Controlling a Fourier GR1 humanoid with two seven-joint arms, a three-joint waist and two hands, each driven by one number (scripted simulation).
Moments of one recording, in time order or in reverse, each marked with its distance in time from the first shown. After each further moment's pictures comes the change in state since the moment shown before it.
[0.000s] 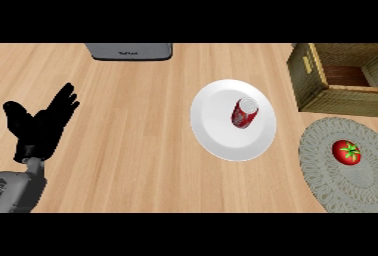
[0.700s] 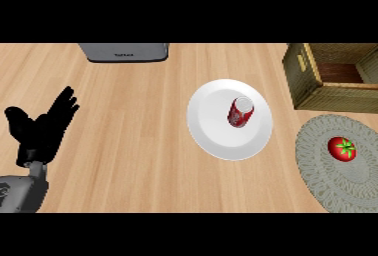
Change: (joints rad) left arm 0.025 -0.039 0.031 -0.003 -0.041 -0.004 -0.011; right arm 0.211 0.056 -0.242 0.151 0.022 0.174 -0.311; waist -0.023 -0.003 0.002
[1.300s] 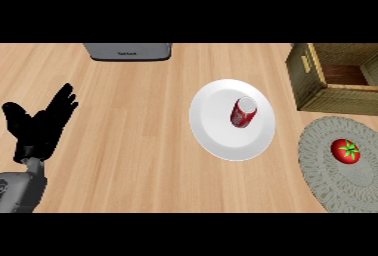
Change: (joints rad) left arm -0.021 -0.011 0.038 0.009 -0.022 -0.047 0.017; right arm 0.141 0.299 0.009 -0.012 0.261 -0.227 -0.194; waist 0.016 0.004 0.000
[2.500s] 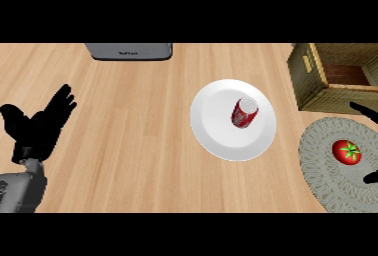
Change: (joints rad) left arm 0.004 -0.059 0.089 0.005 -0.078 -0.078 -0.003; right arm -0.193 0.250 0.107 0.348 0.367 -0.115 -0.133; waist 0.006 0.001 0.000
